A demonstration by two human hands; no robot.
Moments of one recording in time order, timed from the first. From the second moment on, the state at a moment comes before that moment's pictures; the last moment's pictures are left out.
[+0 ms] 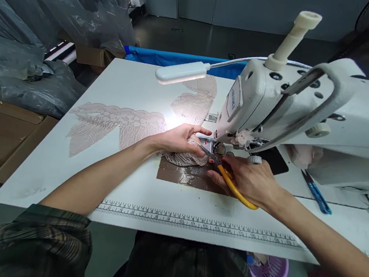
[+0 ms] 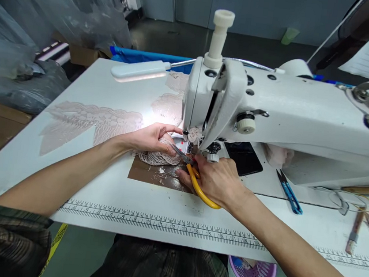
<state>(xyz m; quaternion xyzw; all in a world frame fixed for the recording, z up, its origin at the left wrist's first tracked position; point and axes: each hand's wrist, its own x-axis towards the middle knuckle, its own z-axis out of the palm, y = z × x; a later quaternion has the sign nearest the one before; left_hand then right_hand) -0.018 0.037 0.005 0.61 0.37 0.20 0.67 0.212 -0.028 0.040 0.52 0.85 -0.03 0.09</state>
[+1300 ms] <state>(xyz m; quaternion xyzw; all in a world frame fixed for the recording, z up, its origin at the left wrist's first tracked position) -0.024 0.042 0.016 0.63 0.44 0.20 0.61 0.233 -0.034 0.033 0.53 0.85 0.00 0.04</state>
